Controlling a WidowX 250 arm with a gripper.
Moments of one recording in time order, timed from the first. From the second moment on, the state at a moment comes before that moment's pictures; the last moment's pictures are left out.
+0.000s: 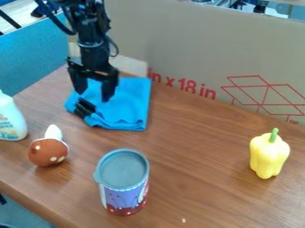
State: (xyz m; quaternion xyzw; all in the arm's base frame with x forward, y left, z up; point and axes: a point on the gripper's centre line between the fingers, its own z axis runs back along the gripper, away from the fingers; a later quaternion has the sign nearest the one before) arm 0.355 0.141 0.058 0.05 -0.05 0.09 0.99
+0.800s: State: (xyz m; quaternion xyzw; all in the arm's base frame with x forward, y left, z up) arm 0.365 0.074 0.030 0.03 -0.03 0.06 1.00
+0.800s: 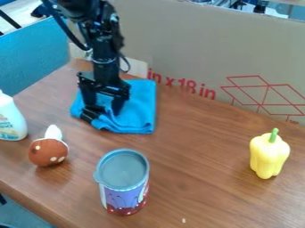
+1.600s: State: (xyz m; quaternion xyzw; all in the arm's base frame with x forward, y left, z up) arm 0.358 -0.059 0.028 0.01 0.02 -0.12 0.99
